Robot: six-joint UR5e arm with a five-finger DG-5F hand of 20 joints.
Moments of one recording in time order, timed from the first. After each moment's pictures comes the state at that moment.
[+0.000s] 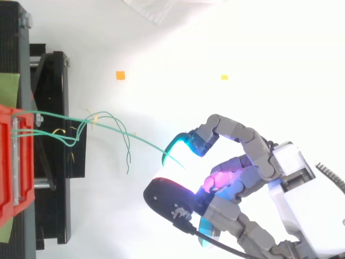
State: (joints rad) arm 0.52 -2.18 -1.37 -1.18 0.24 -1.98
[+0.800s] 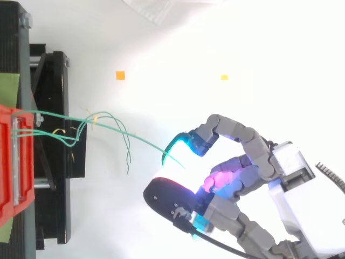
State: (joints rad) arm 0.52 -2.18 -1.37 -1.18 0.24 -1.98
